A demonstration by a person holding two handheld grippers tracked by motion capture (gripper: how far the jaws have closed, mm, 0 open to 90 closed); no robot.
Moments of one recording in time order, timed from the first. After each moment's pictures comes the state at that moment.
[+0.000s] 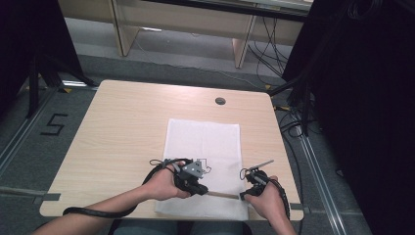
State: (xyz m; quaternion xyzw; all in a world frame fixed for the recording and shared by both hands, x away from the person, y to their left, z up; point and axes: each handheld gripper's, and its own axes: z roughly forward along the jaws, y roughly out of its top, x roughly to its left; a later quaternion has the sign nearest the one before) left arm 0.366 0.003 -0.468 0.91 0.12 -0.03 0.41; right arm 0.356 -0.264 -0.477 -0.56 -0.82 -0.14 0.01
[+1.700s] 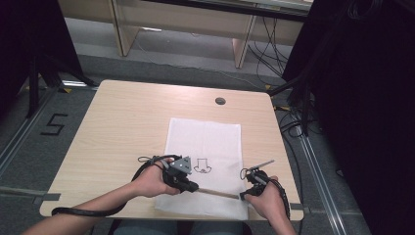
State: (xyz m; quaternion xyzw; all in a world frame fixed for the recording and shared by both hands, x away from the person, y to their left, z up) left arm 0.372 0.033 -0.465 0.90 0.12 -0.04 0.41; right arm 0.356 -0.265 -0.477 -0.56 -0.81 -0.14 0.01
